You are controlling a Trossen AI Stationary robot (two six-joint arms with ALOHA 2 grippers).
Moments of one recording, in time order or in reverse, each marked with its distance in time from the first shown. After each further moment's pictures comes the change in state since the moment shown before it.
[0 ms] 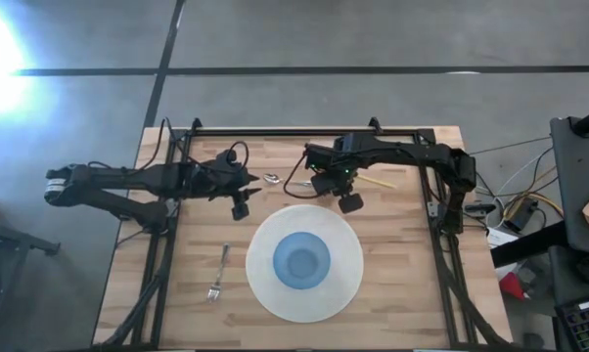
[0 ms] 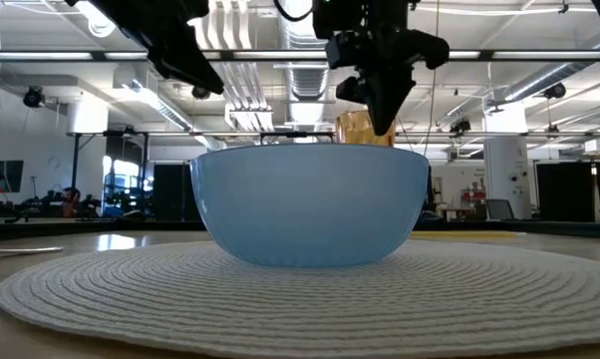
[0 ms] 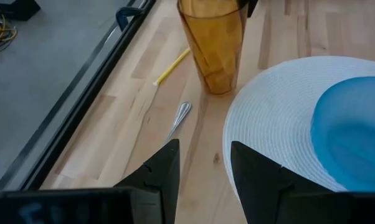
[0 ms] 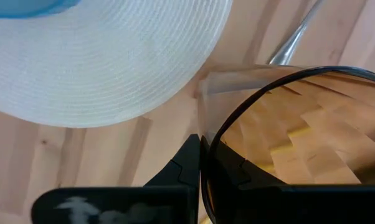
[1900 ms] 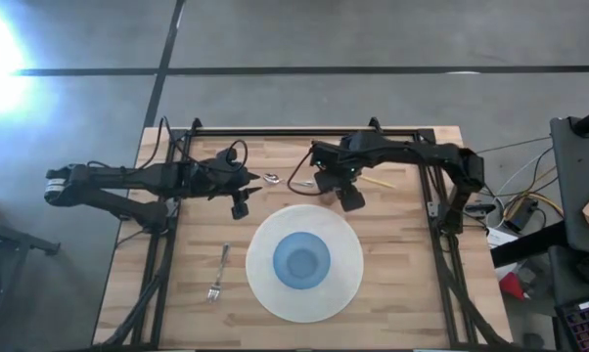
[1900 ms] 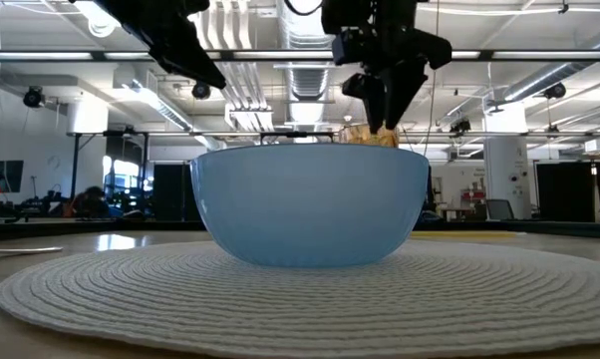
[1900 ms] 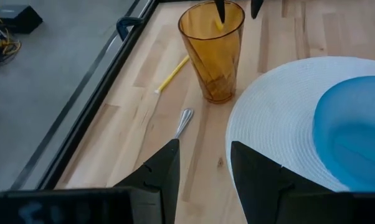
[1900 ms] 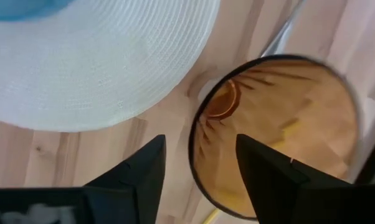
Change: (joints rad) left arm 0.001 0.000 0.015 0.001 -0.001 0.055; right arm -0.009 -0.065 -0.061 0.059 0.004 0.029
